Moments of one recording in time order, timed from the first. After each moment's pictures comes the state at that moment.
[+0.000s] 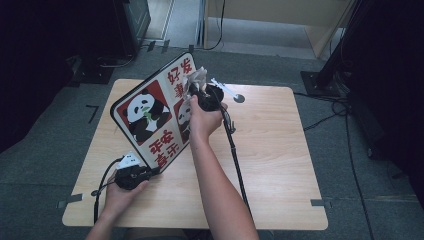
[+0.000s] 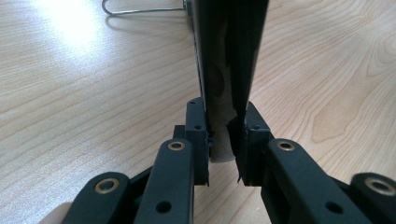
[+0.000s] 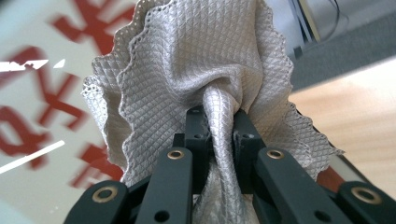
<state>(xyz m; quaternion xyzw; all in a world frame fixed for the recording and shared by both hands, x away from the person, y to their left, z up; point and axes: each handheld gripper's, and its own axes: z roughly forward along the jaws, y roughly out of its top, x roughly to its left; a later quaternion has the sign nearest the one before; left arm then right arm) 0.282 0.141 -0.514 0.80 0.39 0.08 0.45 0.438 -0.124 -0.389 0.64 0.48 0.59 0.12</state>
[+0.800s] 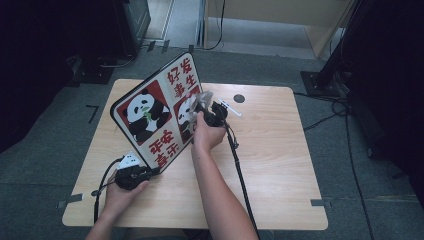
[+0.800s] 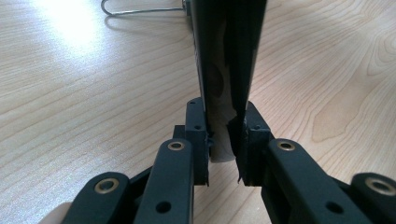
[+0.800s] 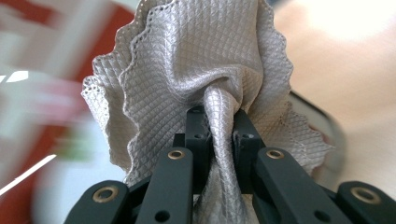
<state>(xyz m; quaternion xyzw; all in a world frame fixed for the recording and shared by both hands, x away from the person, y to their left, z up) 0.282 0.141 -0.514 0.80 0.39 0.08 0.44 0.425 -0.134 -0.444 0.71 0.43 0.56 0.06</state>
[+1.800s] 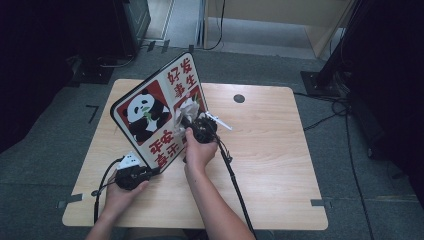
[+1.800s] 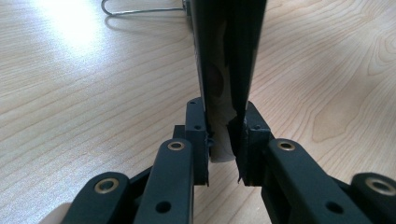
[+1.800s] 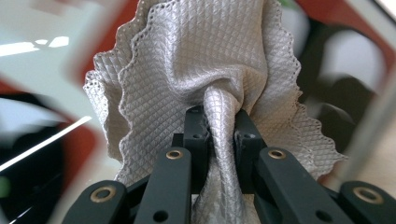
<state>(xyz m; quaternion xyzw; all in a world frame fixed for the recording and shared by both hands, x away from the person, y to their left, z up) 0.281 0.141 -0.514 0.80 0.39 0.08 0.44 0.375 -0.106 -0.452 0.66 0.48 0.58 0.03</state>
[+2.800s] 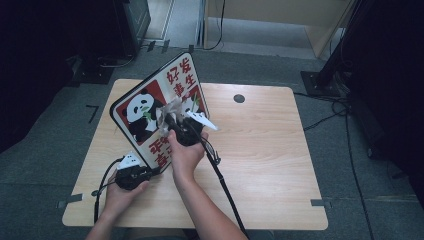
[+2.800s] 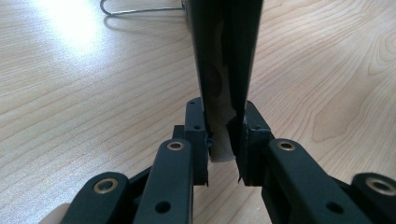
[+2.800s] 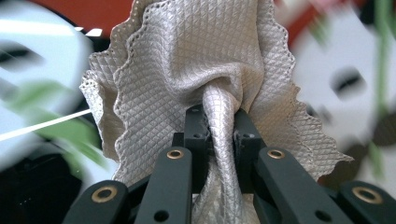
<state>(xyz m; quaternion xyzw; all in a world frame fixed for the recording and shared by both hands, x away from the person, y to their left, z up) 0.281 0.140 -0.514 0.81 0.39 0.08 0.44 0.347 -0.071 -0.429 0.59 0.53 0.60 0.08</state>
